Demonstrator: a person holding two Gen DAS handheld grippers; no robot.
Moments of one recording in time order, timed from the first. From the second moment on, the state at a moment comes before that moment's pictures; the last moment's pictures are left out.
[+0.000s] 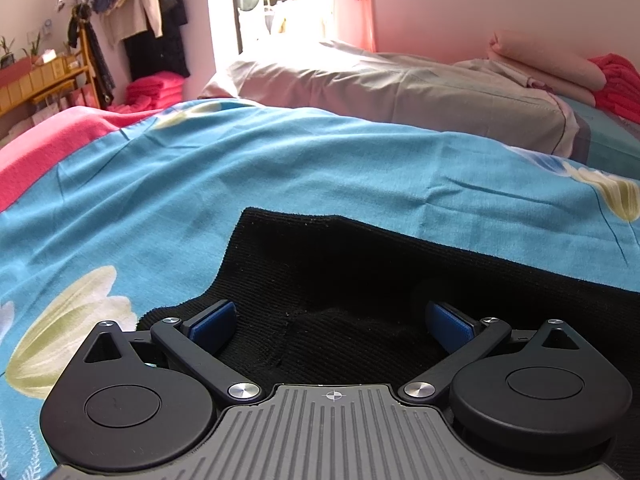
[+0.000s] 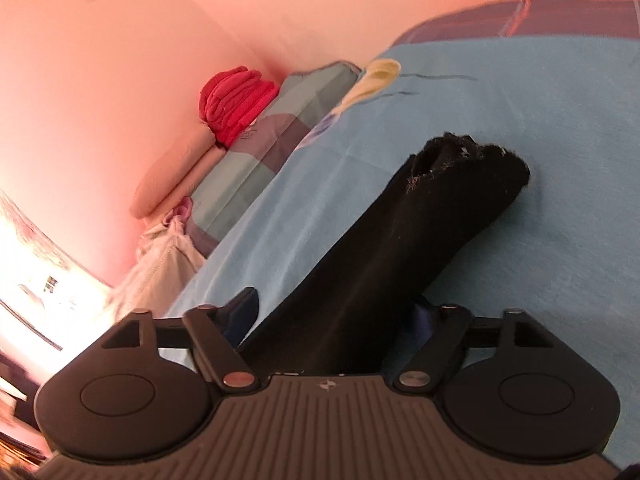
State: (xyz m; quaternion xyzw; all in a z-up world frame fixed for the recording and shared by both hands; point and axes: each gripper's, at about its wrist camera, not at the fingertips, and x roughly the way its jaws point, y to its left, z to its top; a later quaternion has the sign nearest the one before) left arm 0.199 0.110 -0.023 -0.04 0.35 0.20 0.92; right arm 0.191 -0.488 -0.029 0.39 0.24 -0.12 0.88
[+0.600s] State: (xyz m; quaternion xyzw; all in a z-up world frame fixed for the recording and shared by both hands) left arm 0.177 0.125 0.001 -0.07 0.28 0.24 0.93; right arm 0.120 -0.162 -0.040 -0.40 0.08 0.00 0.91
